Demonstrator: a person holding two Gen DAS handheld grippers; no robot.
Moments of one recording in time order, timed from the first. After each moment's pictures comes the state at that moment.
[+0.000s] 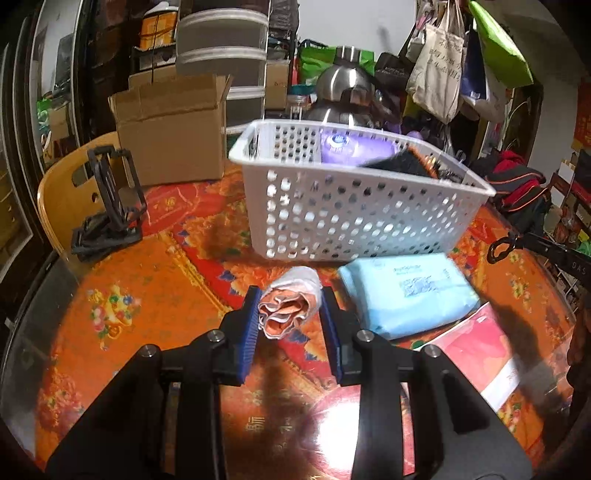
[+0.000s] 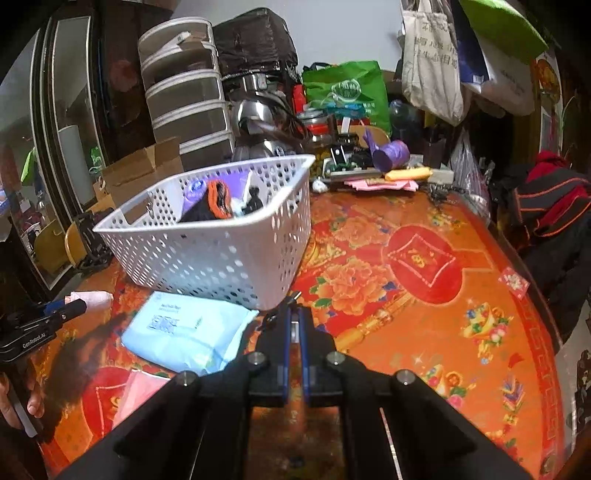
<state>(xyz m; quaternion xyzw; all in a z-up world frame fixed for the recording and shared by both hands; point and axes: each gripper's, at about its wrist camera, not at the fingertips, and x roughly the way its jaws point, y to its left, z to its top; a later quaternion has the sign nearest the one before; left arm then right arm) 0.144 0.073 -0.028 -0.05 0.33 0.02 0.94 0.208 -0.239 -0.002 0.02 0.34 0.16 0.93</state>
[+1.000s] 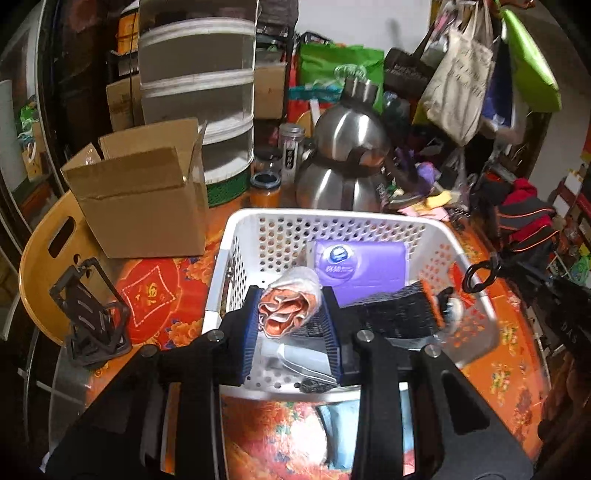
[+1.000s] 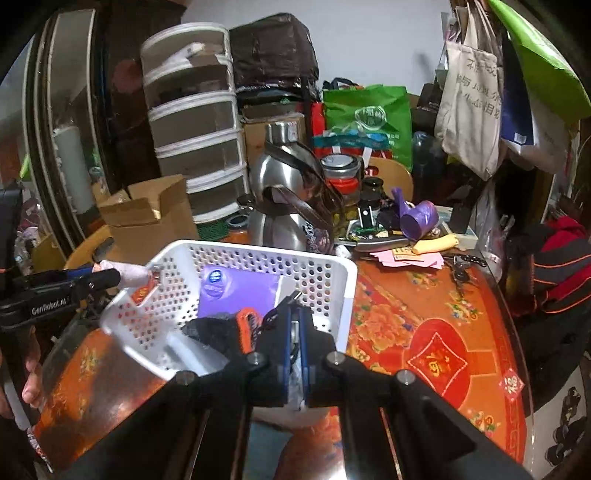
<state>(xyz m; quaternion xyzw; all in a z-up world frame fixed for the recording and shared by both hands) 0.325 0.085 0.076 -0.06 0.39 0.02 0.92 0.317 -0.170 0.094 -0.02 0.34 0.16 0.93</state>
